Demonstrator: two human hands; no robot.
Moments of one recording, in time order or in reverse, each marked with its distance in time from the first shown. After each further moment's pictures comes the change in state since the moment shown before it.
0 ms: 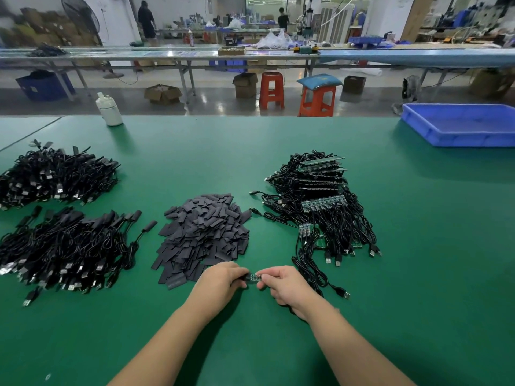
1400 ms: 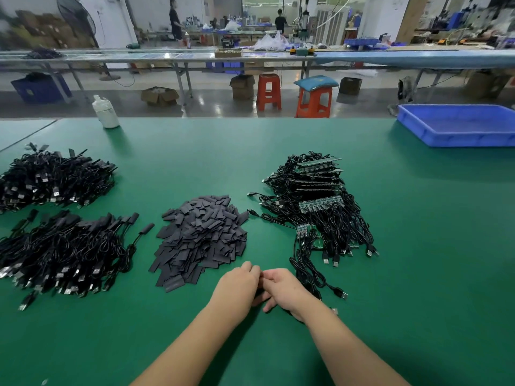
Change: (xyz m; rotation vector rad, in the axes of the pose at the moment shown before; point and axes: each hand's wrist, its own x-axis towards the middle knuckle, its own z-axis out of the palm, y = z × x) left_hand 0.013 0.048 0.015 0.365 -0.210 -0.059; right_hand -0.011 -0.012 0.010 -0.085 -0.117 -0.029
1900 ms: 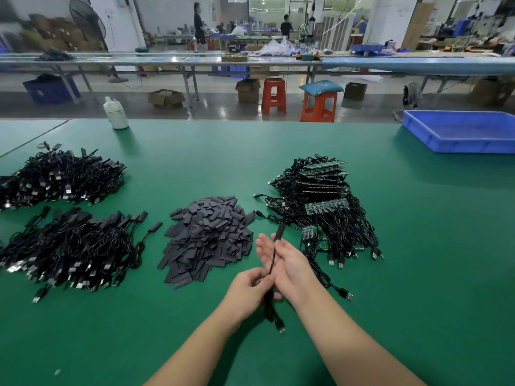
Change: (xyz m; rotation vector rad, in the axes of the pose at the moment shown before) left_hand -0.022 0.013 -0.003 -1.501 -0.009 -0.252; right_hand 0.006 -0.041 0.009 1.115 0.180 -0.160
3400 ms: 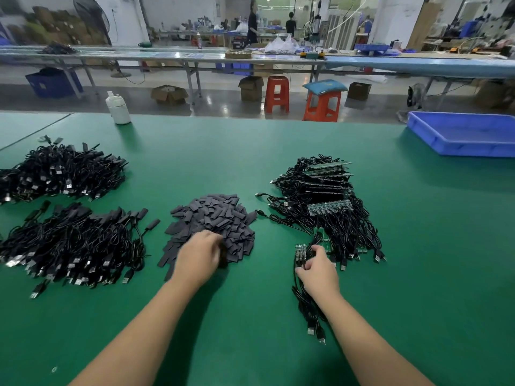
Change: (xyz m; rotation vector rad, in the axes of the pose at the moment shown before) left_hand 0.042 0.016 -0.110 1.156 0.484 0.405; right_hand 0.014 -0.031 -0.066 -1.673 0.430 -0.289
